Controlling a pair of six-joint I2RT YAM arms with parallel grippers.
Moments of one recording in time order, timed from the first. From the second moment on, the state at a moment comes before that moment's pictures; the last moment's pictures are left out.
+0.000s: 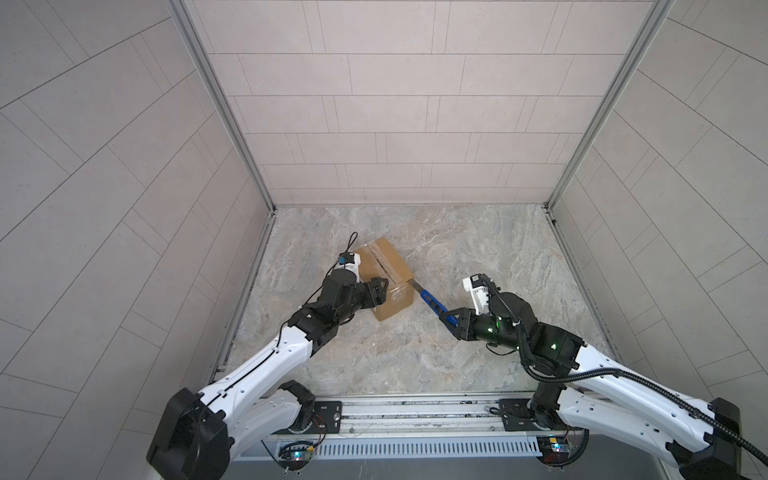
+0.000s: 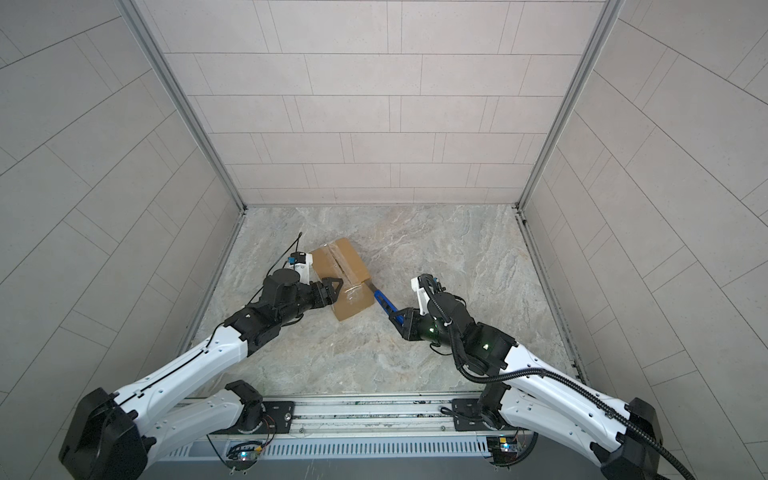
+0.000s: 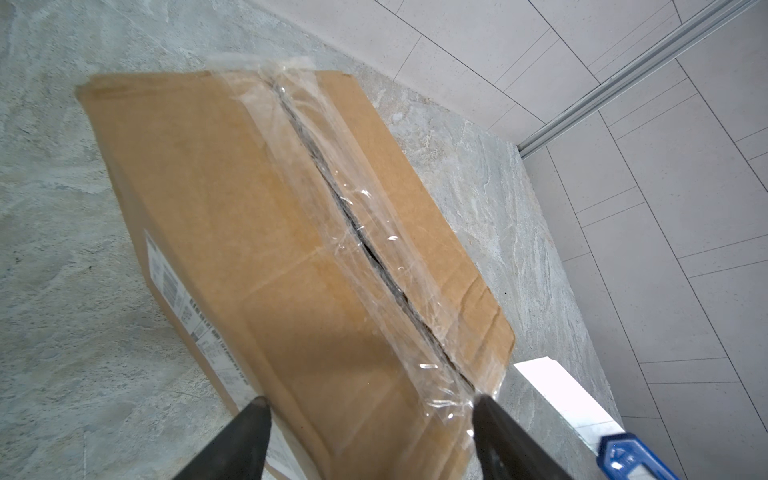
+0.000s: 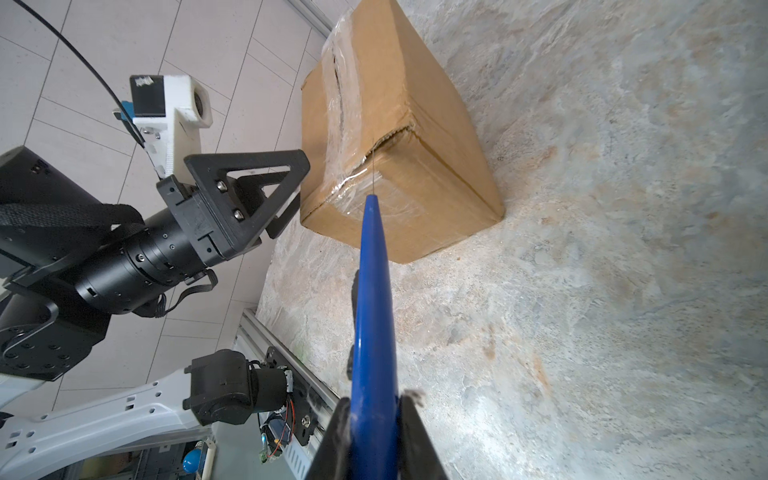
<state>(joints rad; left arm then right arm) -0.55 1.03 0.61 -0.11 0.02 -0.66 0.84 0.81 0.63 -0.29 -0.11 0.90</state>
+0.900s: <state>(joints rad) -0.55 1.03 0.61 -0.11 0.02 -0.66 0.84 0.83 0.59 -0.22 -0.14 0.93</state>
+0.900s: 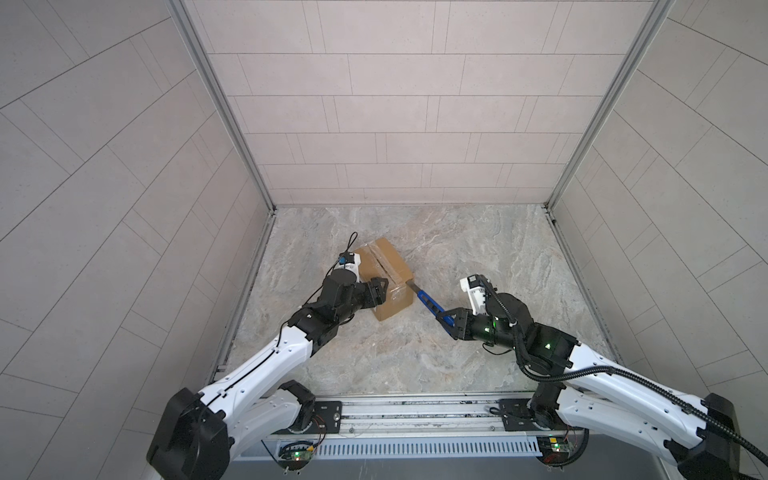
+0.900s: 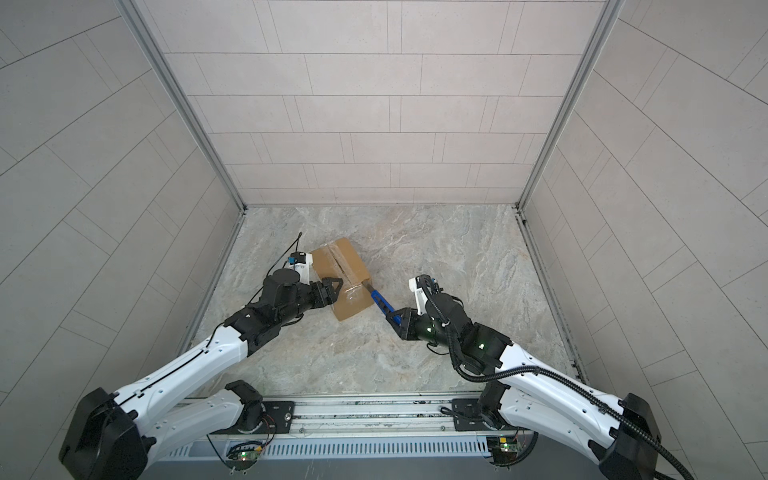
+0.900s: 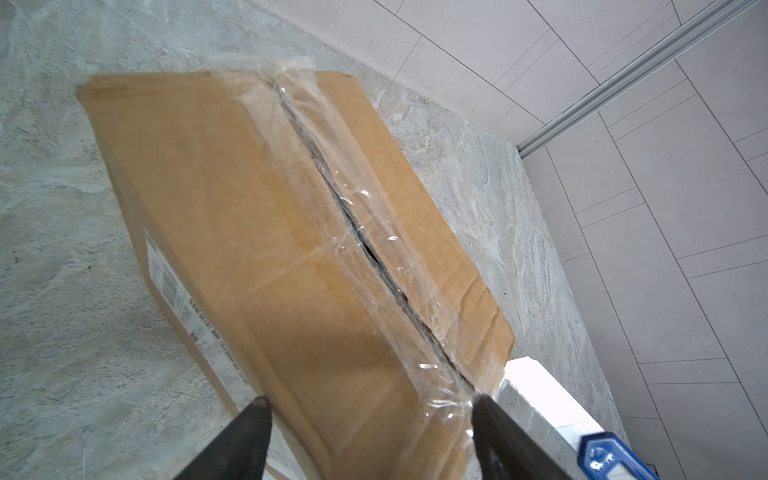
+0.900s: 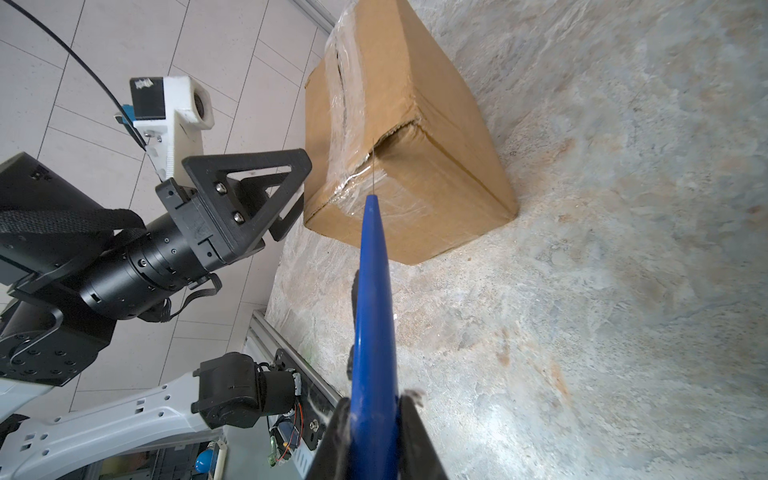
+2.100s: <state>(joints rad) -0.54 1.04 0.58 -0.04 0.03 -0.69 0.83 0.93 0.57 -0.03 -0.17 1.10</state>
